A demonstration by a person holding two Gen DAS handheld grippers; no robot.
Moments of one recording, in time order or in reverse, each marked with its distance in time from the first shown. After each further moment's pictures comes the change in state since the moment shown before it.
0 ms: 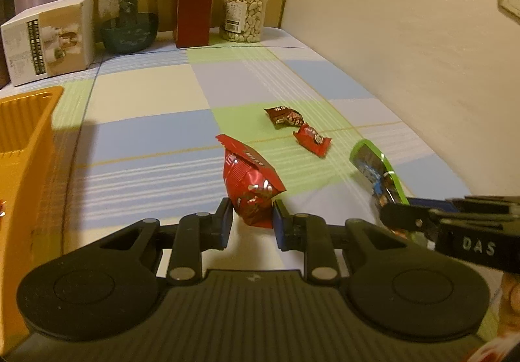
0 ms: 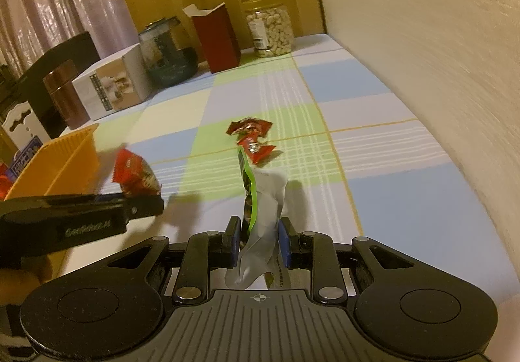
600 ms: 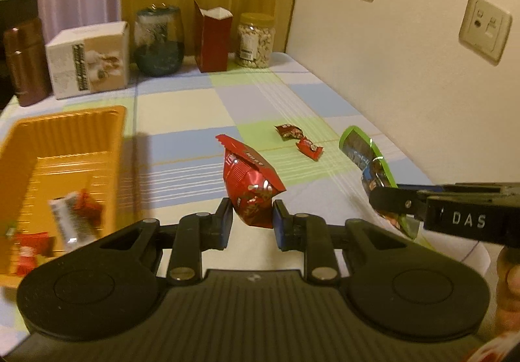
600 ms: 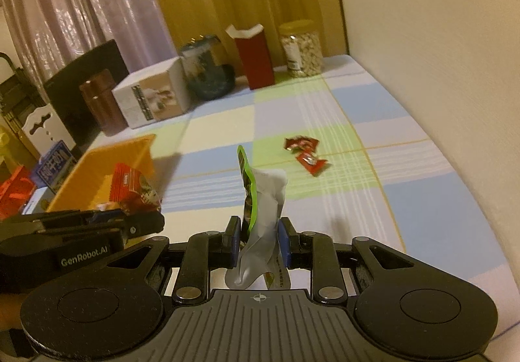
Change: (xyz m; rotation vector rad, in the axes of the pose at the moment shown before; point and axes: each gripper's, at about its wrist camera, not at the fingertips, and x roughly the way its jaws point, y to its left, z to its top) left arm -0.117 0.020 -0.006 -0.002 -0.049 0.019; right arm -0.072 0.077 0.007 -0.011 -0.027 0.031
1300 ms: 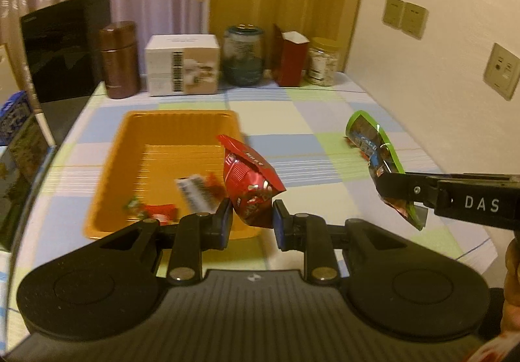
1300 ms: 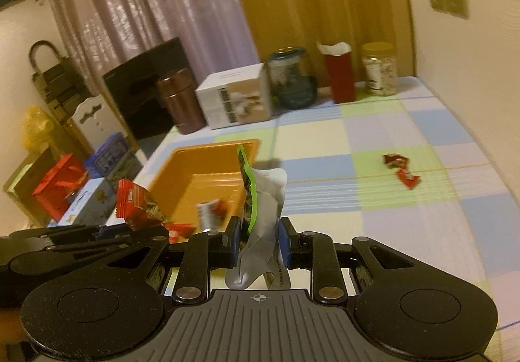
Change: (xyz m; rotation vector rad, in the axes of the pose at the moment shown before) left arm -0.122 0.084 -0.012 -0.091 -0.019 0.160; right arm -0.034 0.131 0.004 -0.074 0.000 0.139
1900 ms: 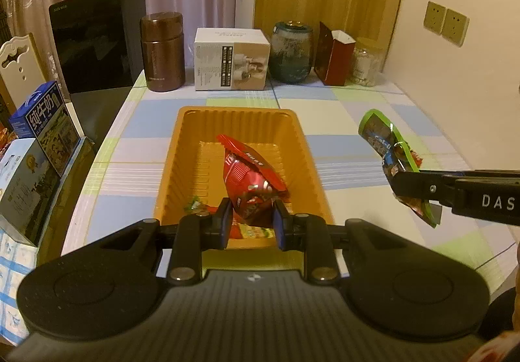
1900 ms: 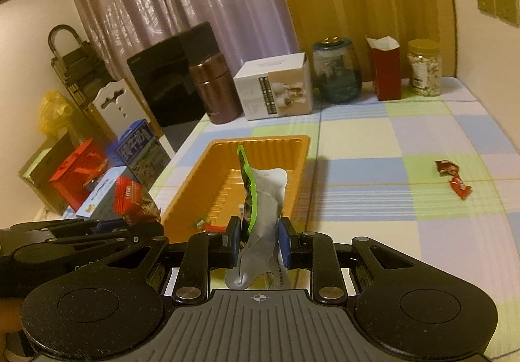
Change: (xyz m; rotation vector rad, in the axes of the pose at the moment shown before) left arm 0.004 0.068 0.009 -0.022 0.038 0.073; right arm 0.047 0.047 0.014 -0.035 0.050 0.069
